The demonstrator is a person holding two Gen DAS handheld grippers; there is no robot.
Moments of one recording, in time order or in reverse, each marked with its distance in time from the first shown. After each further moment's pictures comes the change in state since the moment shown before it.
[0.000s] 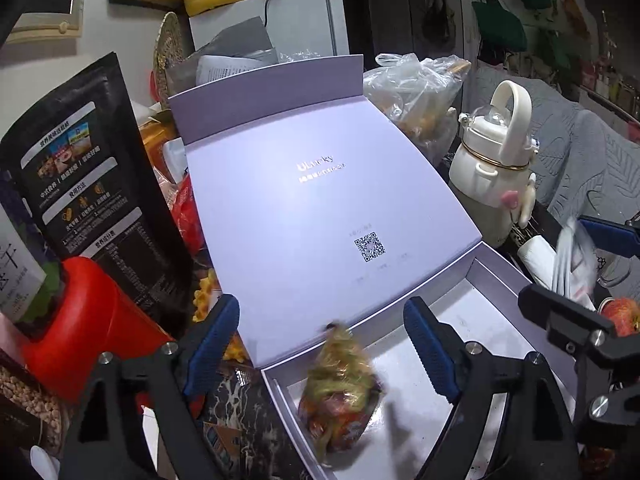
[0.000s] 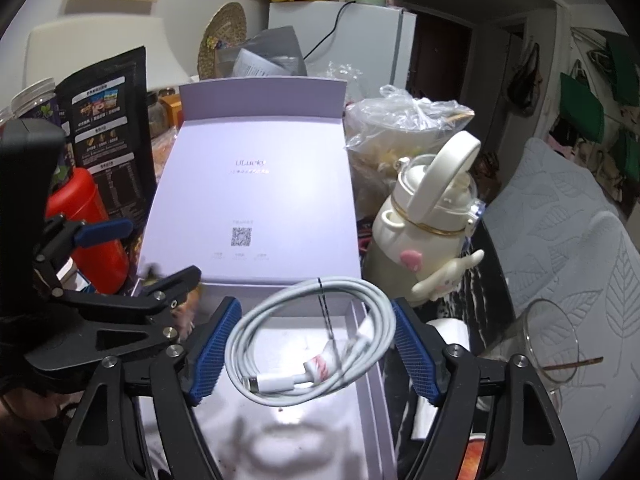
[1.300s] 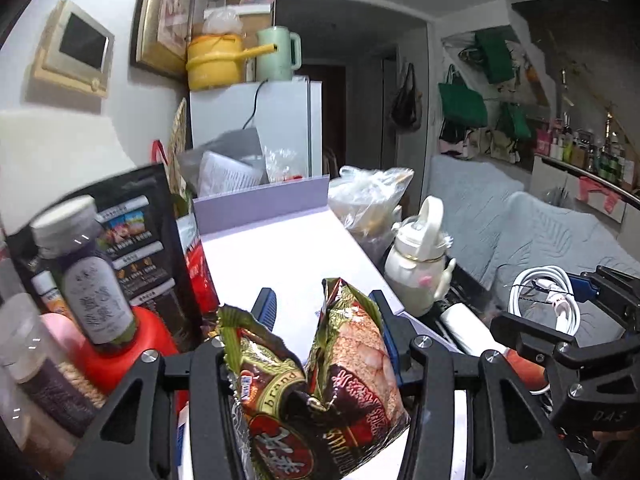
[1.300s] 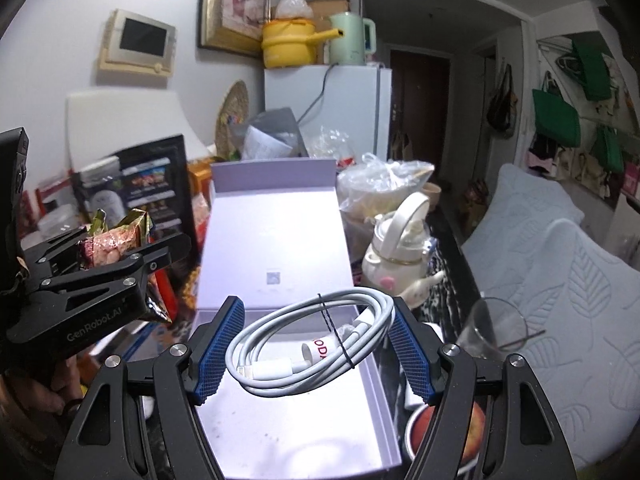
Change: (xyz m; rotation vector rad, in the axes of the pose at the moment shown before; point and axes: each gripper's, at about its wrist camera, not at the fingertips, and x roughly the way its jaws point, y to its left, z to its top) left arm -0.115 0.017 0.007 -0.040 -0.291 -0.145; right arm -0.108 0.003 -0.009 0.079 -0.184 0.013
